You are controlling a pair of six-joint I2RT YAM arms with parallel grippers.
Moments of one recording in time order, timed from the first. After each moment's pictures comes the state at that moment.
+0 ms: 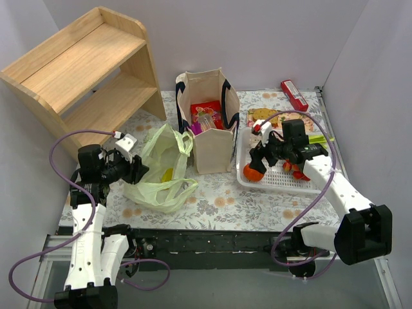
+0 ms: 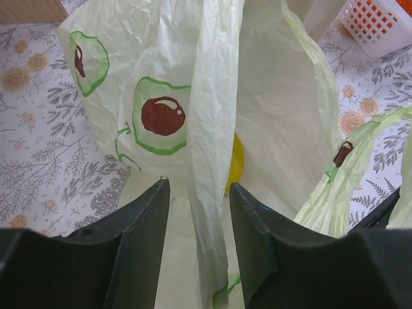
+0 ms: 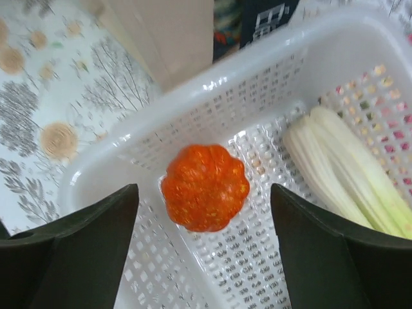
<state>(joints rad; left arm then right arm) 0.12 0.72 0.82 -0.71 0.70 0.39 0.29 1.21 0.92 -0.51 -0.56 -0.45</state>
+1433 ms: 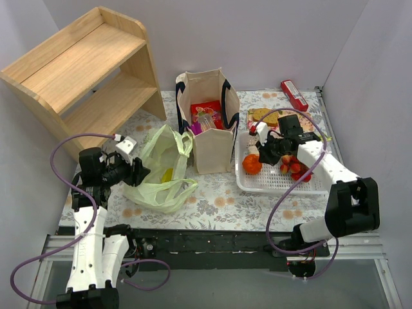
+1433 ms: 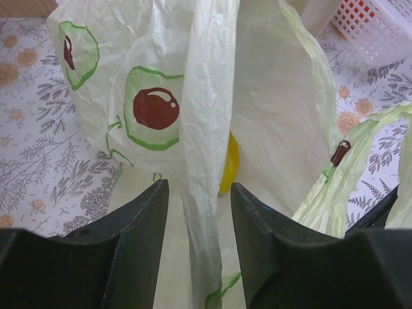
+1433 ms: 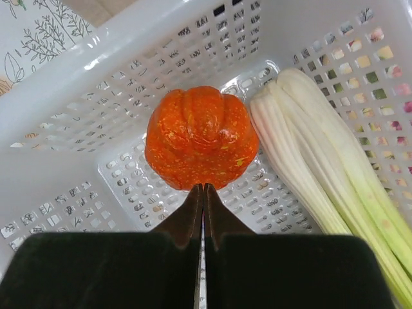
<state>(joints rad) 0.13 0.69 0.78 -0.68 0.72 0.36 0.25 1.42 1.00 -0.62 -0.49 -0.64</state>
